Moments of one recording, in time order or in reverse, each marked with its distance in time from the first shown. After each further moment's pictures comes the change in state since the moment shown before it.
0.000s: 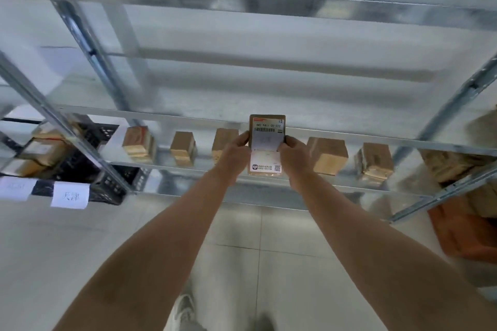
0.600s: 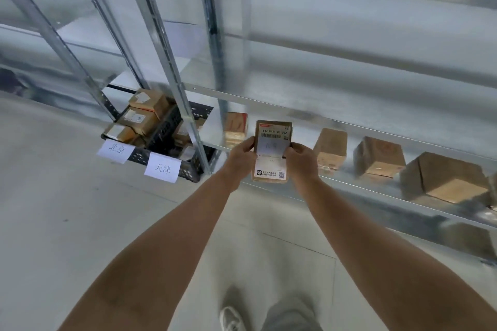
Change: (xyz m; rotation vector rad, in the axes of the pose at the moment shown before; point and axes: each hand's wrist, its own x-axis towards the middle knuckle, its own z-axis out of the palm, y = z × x) left_hand -0.033 -0.063 -0.419 -0.014 0.150 -0.122; right_hand -0.067 -0.055 0.412 -0.100 -0.135 0.046
